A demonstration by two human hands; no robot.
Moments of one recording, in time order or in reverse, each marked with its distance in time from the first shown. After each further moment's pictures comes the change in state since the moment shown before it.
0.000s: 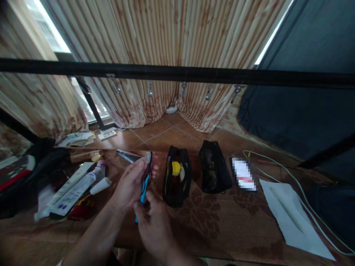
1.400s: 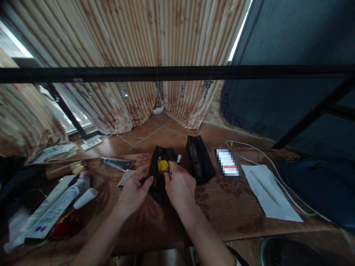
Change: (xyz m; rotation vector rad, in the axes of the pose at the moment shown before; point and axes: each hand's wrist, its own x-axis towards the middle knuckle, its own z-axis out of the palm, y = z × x) left_hand 0.006 -0.041 -0.005 1.016 -0.061 0.116; right_hand 0.033 -0.022 -0.094 -1.120 0.532 -0.037
